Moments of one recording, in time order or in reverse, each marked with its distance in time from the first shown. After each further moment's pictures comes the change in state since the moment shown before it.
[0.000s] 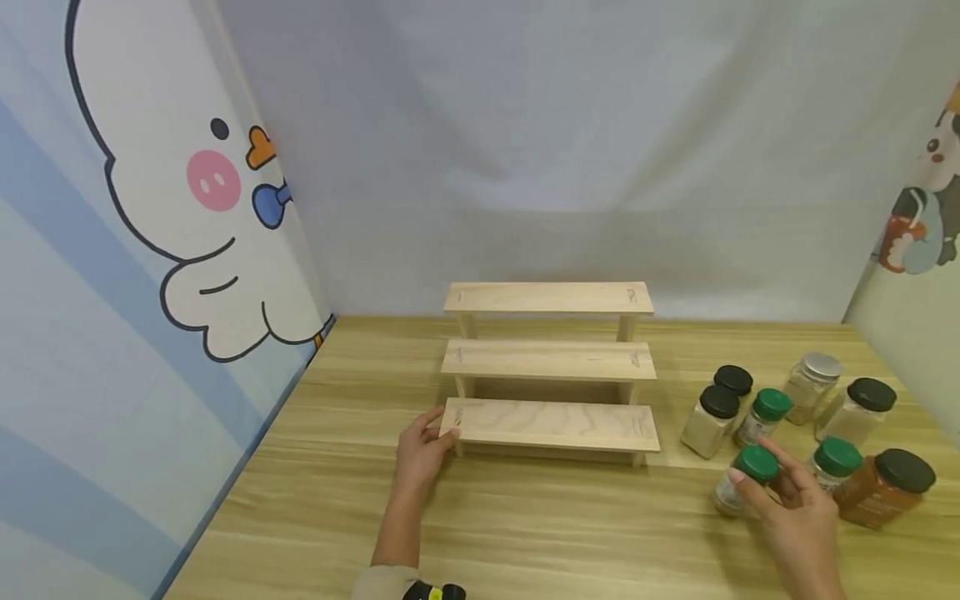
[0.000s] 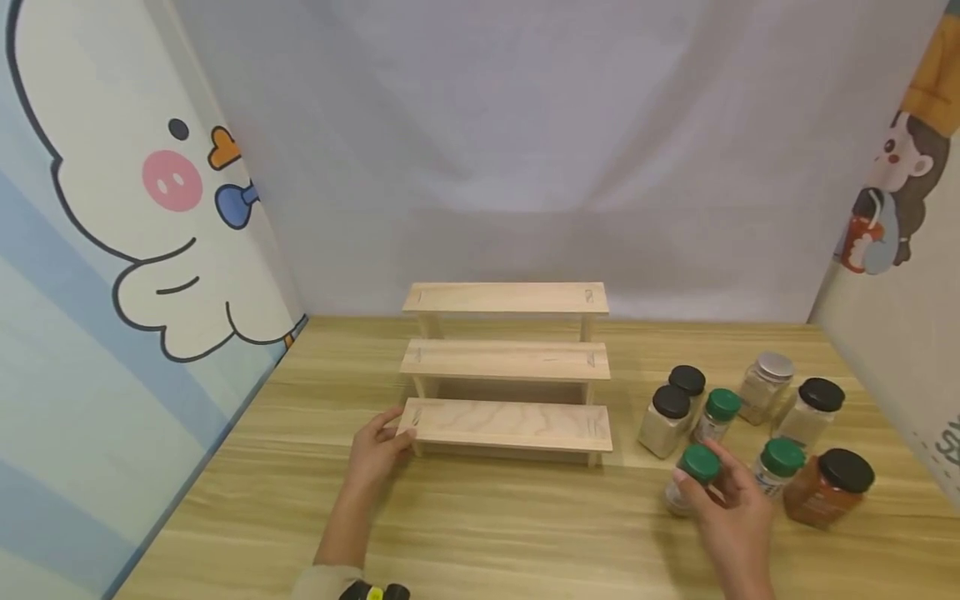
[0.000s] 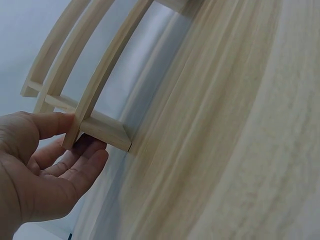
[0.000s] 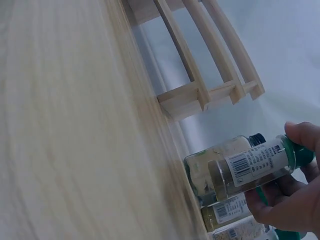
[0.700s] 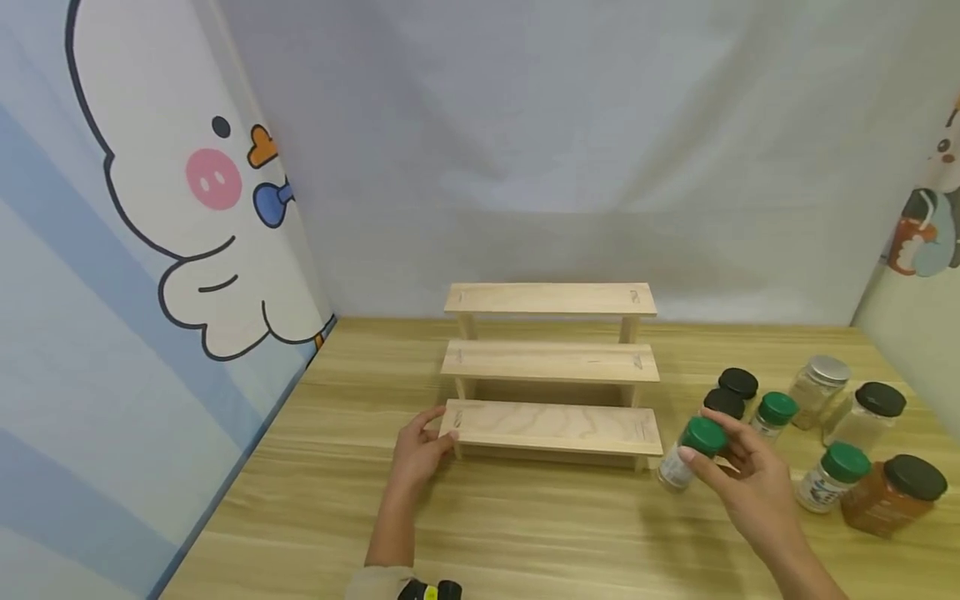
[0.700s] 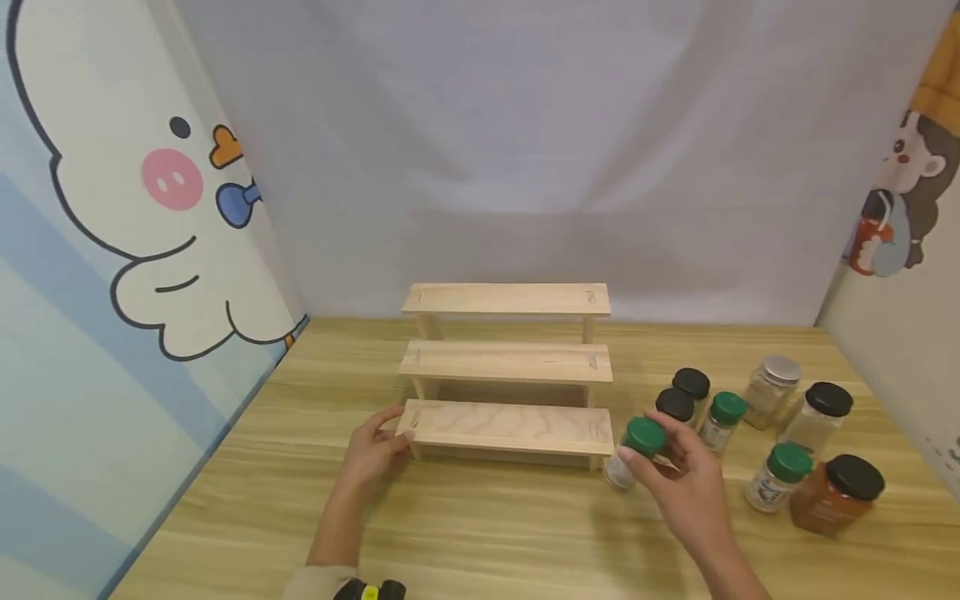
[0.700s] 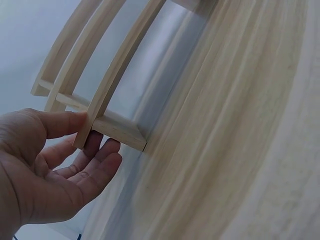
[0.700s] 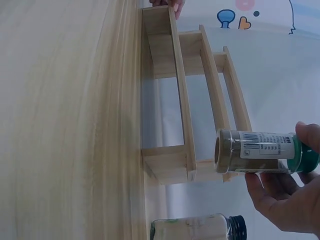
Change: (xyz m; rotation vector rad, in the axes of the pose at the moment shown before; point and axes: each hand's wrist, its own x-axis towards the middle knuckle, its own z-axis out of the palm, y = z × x) left_hand 0.001 0.007 -0.009 0.064 -0.089 0.007; right_hand -0.002 -0.042 0.035 -0.141 -0.243 -0.364
